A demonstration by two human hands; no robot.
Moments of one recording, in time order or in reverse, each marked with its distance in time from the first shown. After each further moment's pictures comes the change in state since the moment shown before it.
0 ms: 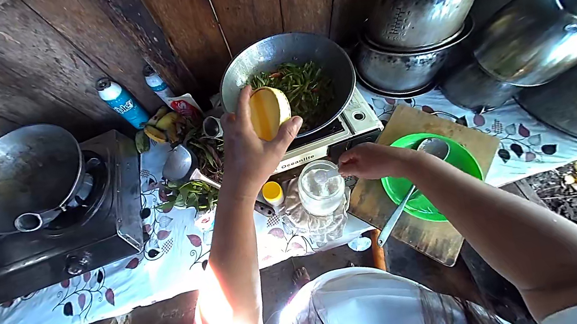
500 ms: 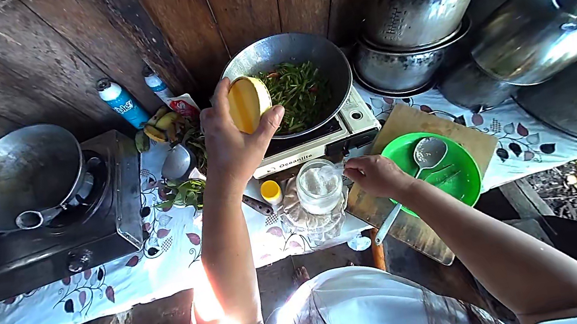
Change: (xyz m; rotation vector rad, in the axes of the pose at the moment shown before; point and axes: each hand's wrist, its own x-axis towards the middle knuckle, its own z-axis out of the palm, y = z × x) left_hand 0.003 0.003 -0.014 -0.008 0.089 -0.006; right_hand -0.016 0.027 0.041 -0.006 0.297 0.001
